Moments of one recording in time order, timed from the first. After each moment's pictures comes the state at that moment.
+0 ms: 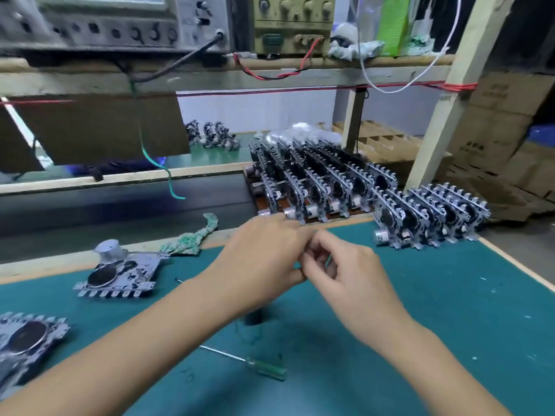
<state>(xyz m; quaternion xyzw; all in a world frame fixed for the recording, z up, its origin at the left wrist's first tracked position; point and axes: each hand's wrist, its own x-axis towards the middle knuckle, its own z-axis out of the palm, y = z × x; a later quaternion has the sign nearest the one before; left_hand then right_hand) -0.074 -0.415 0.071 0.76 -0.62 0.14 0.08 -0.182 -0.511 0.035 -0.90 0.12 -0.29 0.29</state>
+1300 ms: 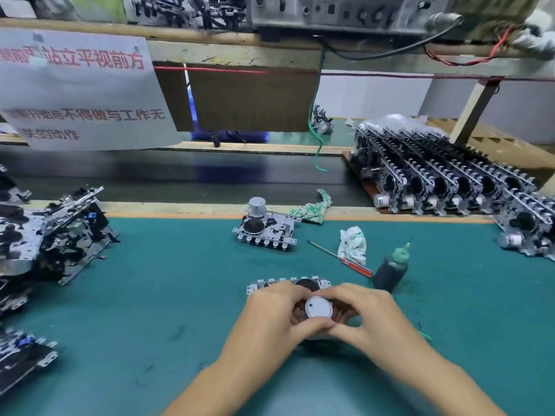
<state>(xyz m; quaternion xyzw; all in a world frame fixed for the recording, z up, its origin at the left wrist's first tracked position) -0.052 -0.195 -0.031 0.82 -0.40 -0.01 0.41 -0.126 -0.362 -0.032 -0.93 0.00 -0.11 0.36</state>
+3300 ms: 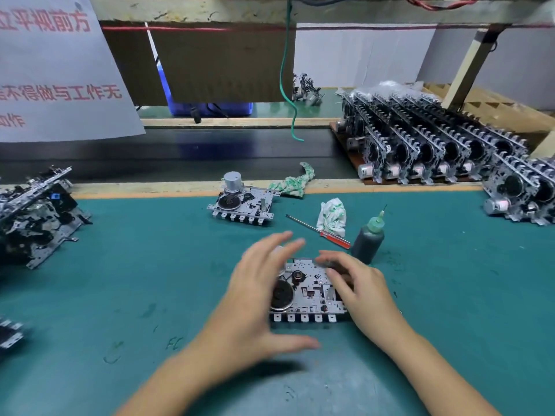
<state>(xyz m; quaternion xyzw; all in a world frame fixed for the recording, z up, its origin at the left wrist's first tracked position) -0.054 -0.210 -0.039 0.76 -0.54 0.03 0.36 -0.130 -0.394 -0.078 -0.89 0.08 -0.20 0.41</state>
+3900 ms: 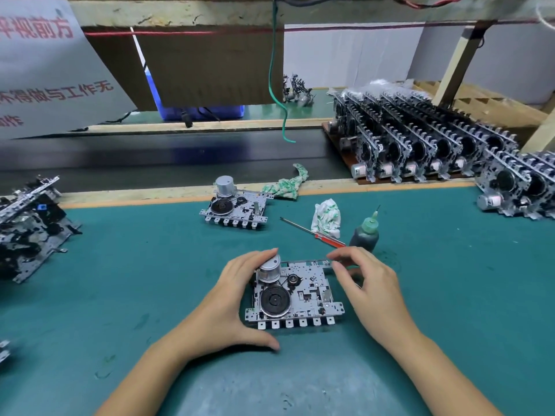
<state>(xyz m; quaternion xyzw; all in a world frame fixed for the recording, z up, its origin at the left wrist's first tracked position) -0.023 -0.190 -0.072 0.78 -0.48 -0.11 0.39 -0.137 -0.399 -0.069 -0.87 0.13 -0.27 0.39</state>
